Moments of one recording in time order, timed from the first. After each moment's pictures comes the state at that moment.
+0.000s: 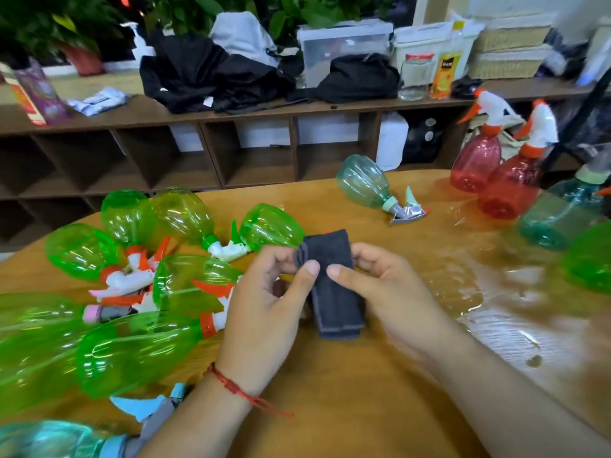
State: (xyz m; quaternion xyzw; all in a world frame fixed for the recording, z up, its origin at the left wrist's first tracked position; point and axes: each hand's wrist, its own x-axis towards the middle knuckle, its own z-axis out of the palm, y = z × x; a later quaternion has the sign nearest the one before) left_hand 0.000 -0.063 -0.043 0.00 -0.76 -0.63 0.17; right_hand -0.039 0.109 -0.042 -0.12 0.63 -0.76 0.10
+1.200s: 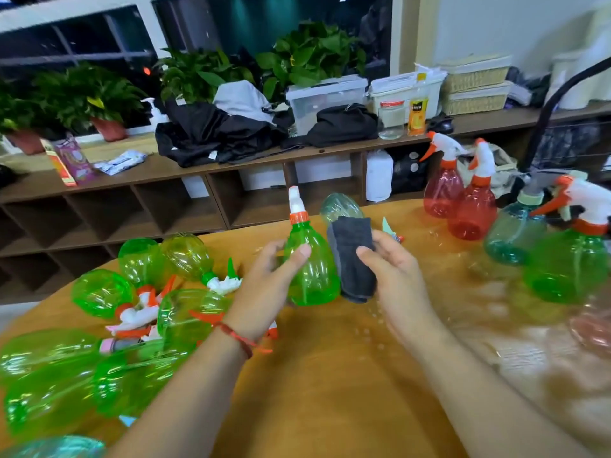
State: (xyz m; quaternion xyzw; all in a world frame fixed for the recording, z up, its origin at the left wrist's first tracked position) left_hand -0.039 -0.037 0.007 0.03 -0.76 -0.65 0.03; right_hand -0.055 0.149 -0.020 -0.06 0.58 -0.81 -0.06
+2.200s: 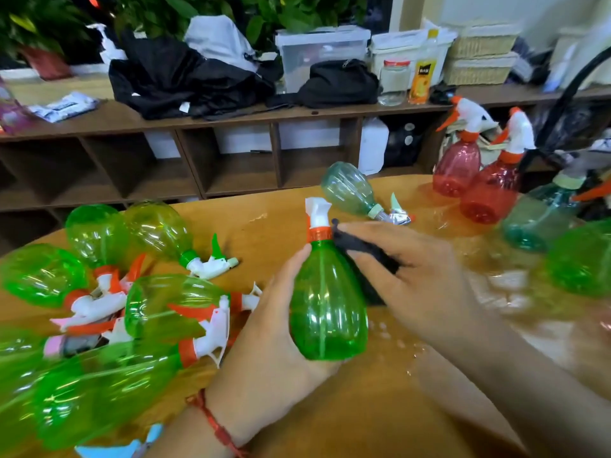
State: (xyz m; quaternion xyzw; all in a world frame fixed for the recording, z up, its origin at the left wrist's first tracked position) left_hand 0.008 -0.064 -0.040 -0.16 -0.87 -0.47 0.09; right_hand -0.055 0.144 -0.013 -0.24 0.82 -0.47 -0.22
